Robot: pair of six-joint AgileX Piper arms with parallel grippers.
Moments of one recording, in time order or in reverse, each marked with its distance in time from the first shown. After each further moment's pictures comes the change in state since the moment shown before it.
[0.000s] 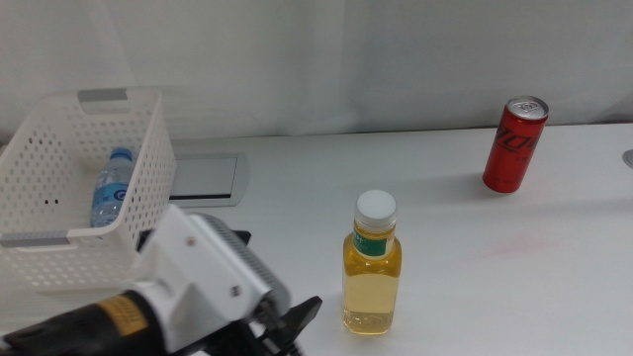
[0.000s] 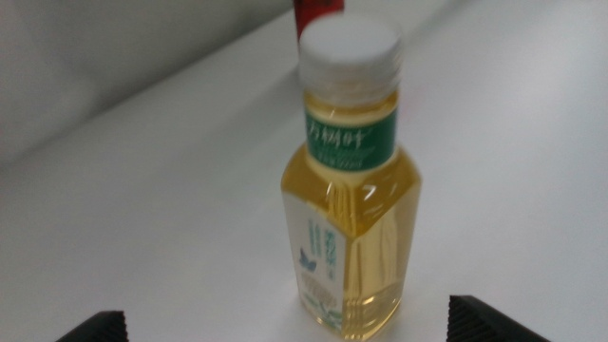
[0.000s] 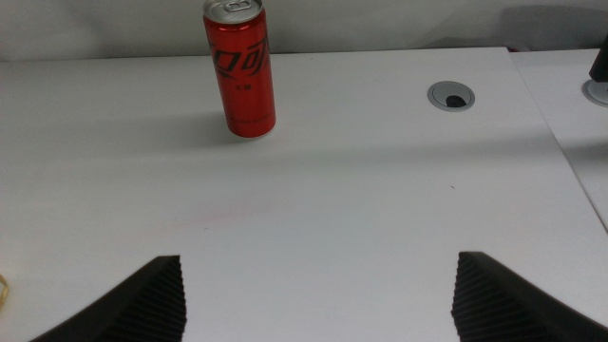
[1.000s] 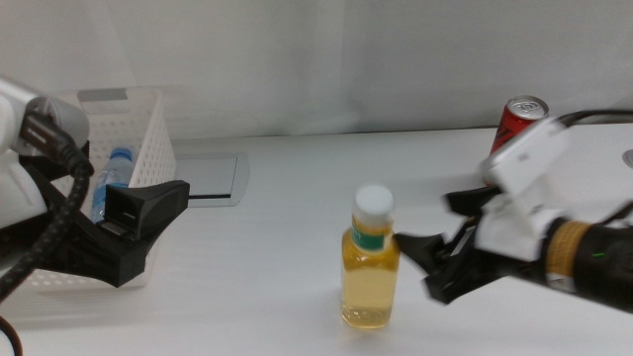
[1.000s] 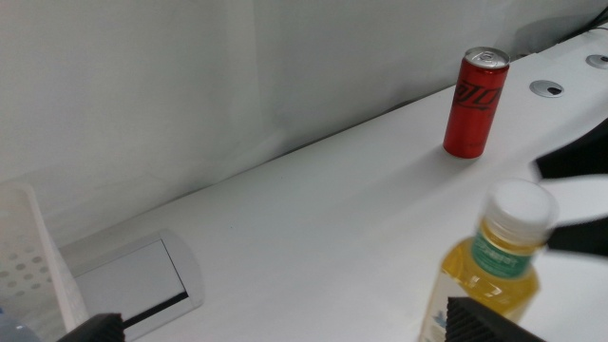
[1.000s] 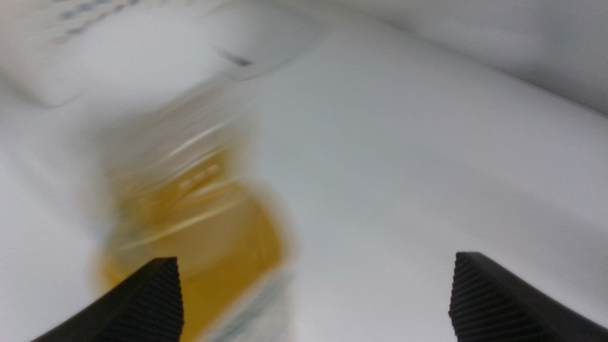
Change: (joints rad) left arm 0.277 -0.277 -0.314 0.571 0.548 -0.614; right arm 0.000 0.957 0.000 -0.057 -1.179 -0.098
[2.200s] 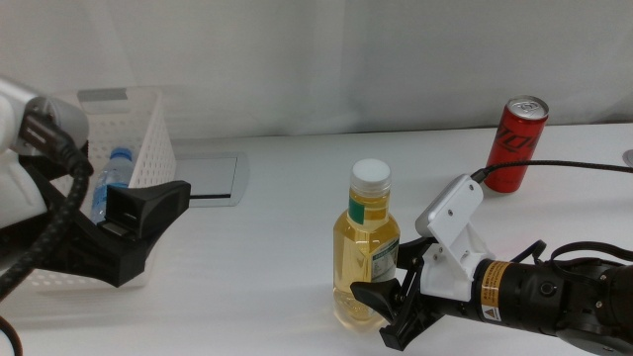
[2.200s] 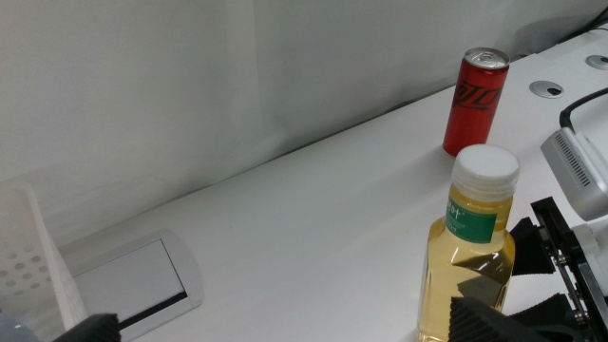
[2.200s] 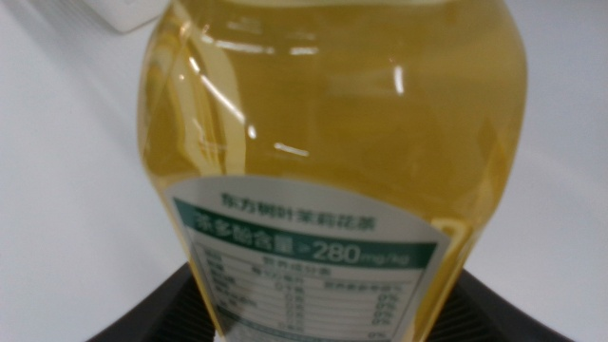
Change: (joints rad) left arm 0.000 0.000 0.000 0.000 0.000 0.000; right arm 0.000 0.347 0.016 0.038 -0.365 -0.141
